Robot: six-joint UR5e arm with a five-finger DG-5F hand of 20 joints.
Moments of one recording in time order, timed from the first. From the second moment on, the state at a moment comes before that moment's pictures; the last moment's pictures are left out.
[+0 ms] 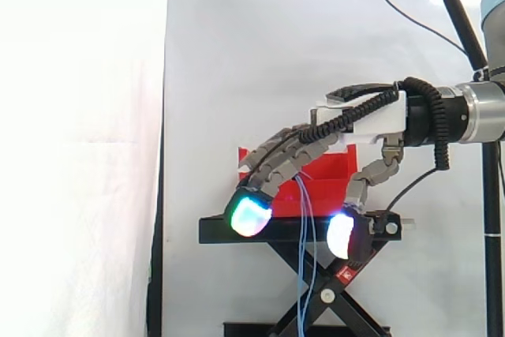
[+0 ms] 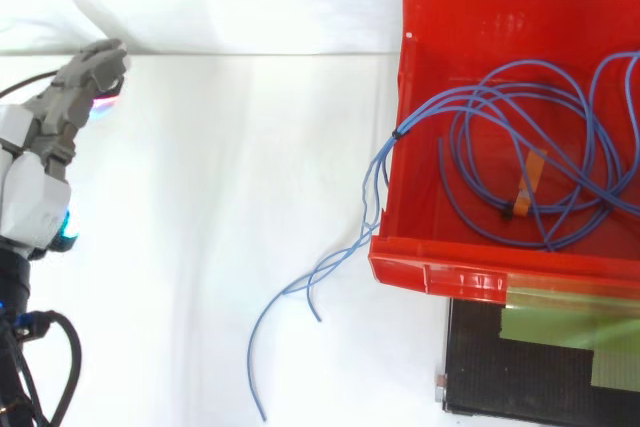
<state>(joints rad) 0.12 -2.12 -1.25 -3.00 -1.59 -1.83</state>
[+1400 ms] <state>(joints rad) 0.04 -2.21 -1.21 -3.06 -1.66 -1.81</state>
